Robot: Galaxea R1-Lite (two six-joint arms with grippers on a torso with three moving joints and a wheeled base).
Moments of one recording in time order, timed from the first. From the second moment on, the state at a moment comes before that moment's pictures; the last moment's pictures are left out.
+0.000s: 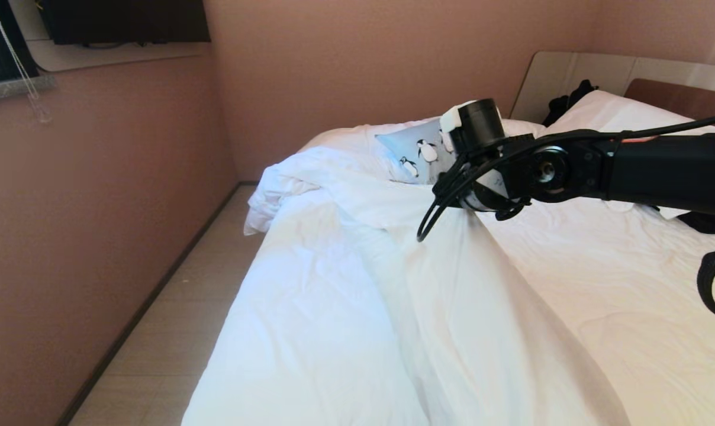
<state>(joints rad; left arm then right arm) 0.00 0.00 0.00 0.00 0.01 0.00 0.53 2.10 -1.93 0.35 -0.63 0.41</state>
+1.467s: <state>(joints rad) 0.00 0.00 0.00 0.00 0.01 0.00 0.49 2.29 -1.93 -0.11 -1.11 0.22</state>
